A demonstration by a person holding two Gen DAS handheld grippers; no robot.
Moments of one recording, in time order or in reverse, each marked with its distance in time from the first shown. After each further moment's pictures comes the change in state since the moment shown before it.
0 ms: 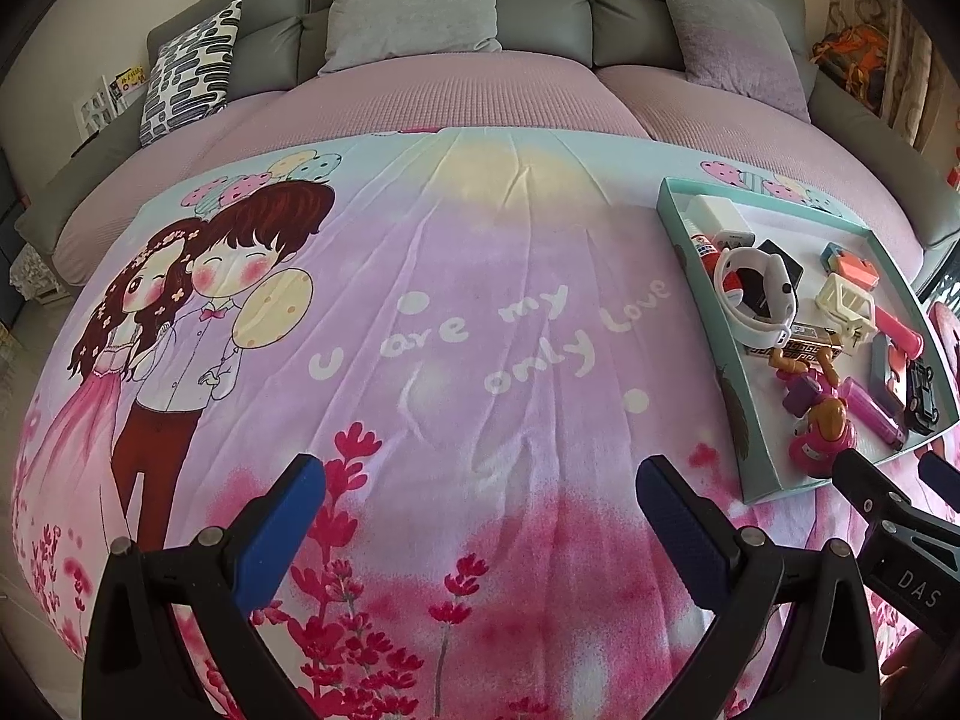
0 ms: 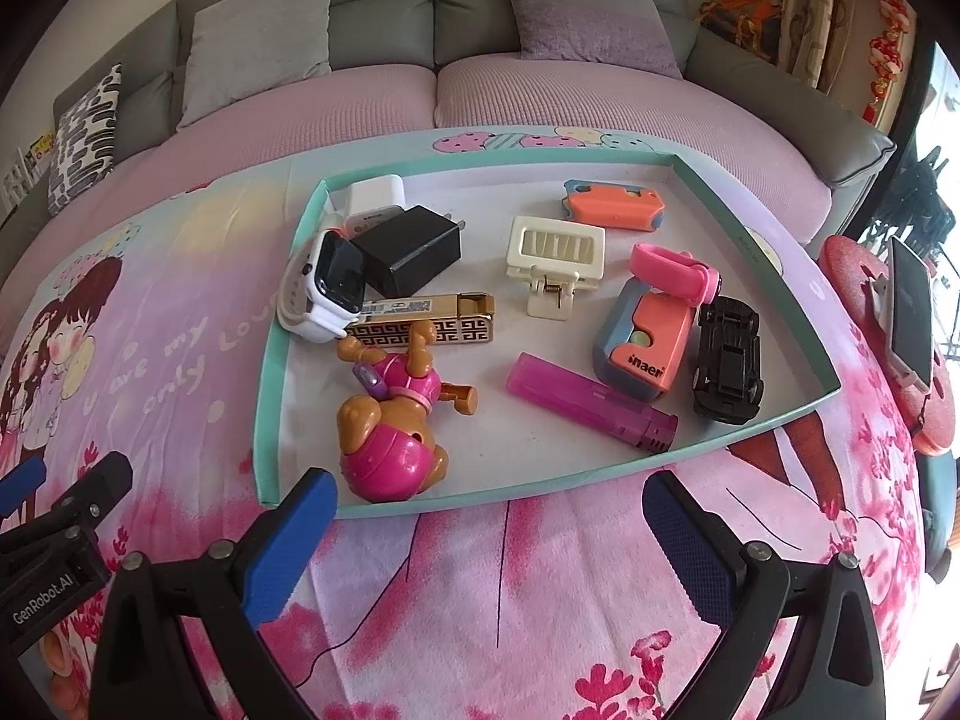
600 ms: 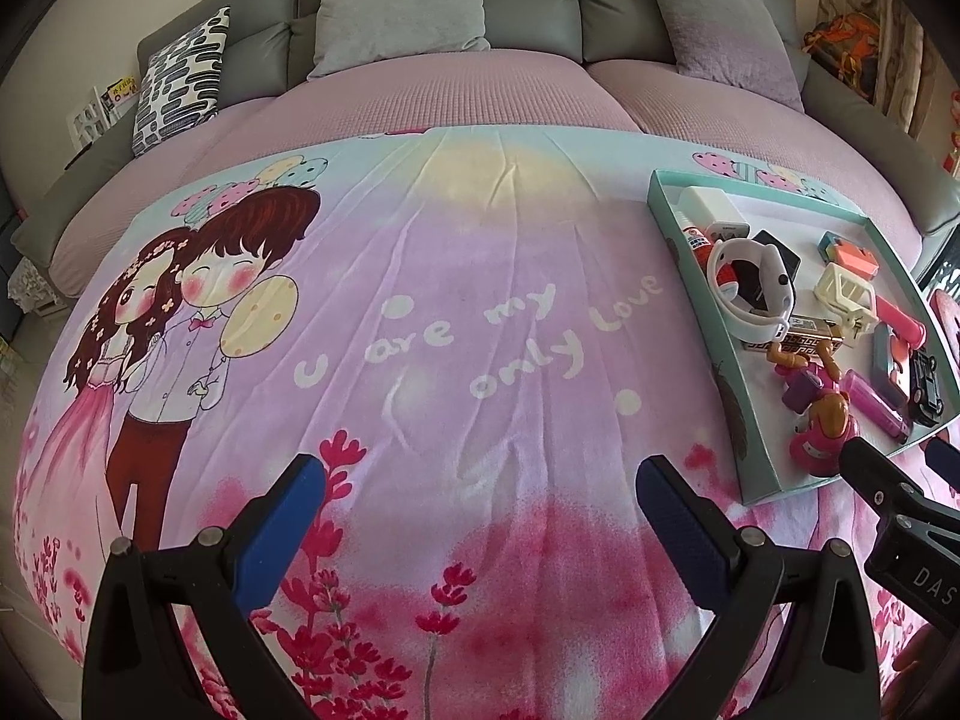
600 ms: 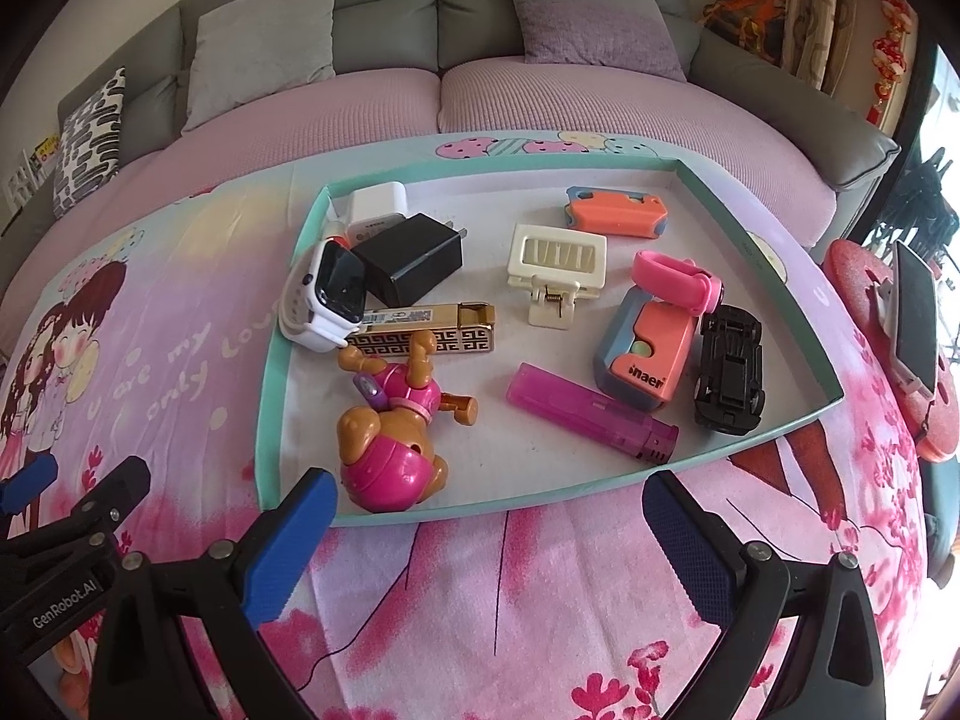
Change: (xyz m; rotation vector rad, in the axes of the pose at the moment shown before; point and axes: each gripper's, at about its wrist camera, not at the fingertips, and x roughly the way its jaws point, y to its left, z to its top) left arm 0.005 -0.007 0.001 0.023 0.003 0.000; right arm -0.003 -0.002 0.003 -0.007 -0.014 0.013
